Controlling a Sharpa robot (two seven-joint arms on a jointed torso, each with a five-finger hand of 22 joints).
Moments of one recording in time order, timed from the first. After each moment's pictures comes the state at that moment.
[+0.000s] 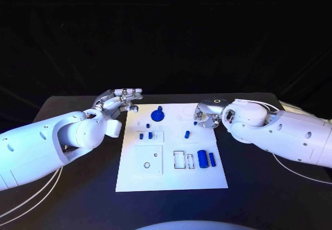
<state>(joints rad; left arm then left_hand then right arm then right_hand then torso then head) 1.18 -0.85 0.01 1.51 0.06 -0.27 0.30 1.38 -0.10 0.46 -0.04 0.11 1.05 0.17 0.12 0.07 1.12 0.10 0.31 0.14 1.24 0.01 1.08 0.60 0.17 1.16 0.11 0.65 0.94 1.18 -0.79 -0.01 1.42 -1.77 -0.10 -0.15 1.31 -0.11 0.46 -0.05 0.11 1.06 0.13 0.09 0.07 1.01 0.07 0.22 0.16 1.47 -0.02 1.19 1.06 0.12 1.31 0.08 1.14 0.81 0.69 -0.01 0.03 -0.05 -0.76</state>
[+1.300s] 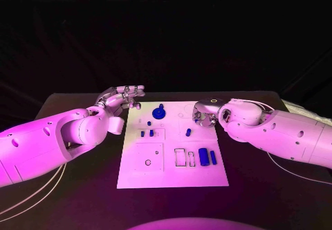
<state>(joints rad) 1.18 -0.85 0.01 1.51 0.08 -0.27 0.31 1.37 -0.10 0.45 -0.04 0.11 1.04 0.18 0.12 0.07 1.11 0.10 0.32 0.14 1.22 0.02 1.06 0.57 0.17 1.16 0.11 0.63 0.93 1.16 -0.74 0.00 1.38 -1.78 -0.09 -0.14 1.34 -0.05 0.53 -0.07 0.06 1.14 0.13 0.10 0.09 1.15 0.06 0.21 0.09 1.46 -0.02 1.18 1.07 0.12 1.31 0.09 1.15 0.83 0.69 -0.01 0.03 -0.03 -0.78</state>
